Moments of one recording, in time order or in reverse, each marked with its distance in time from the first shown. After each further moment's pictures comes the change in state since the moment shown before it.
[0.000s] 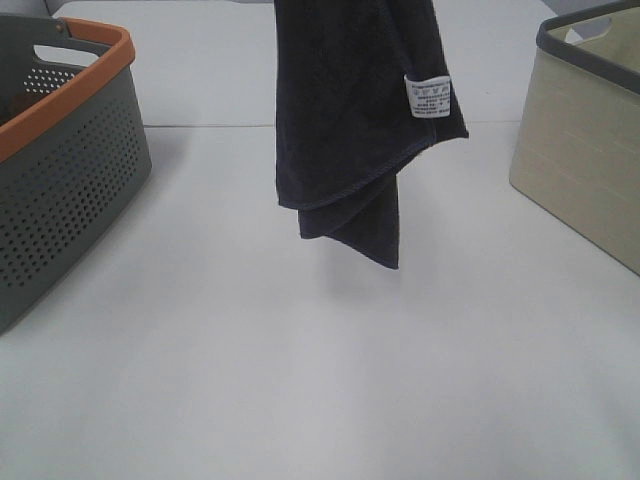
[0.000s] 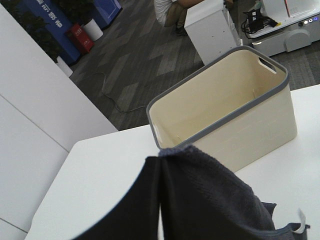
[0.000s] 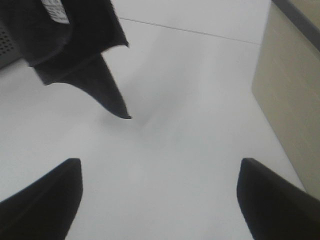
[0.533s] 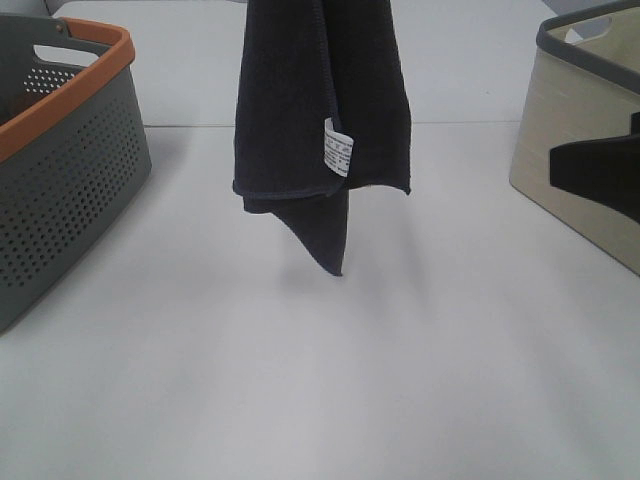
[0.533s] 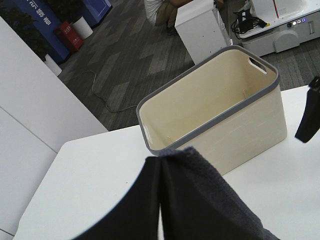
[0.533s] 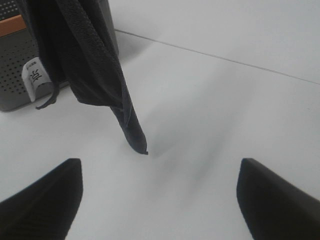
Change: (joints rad) left arm -0.022 0.023 0.000 -0.003 0.000 -0.007; right arm 0.000 0.392 0.000 0.606 -0.199 -0.661
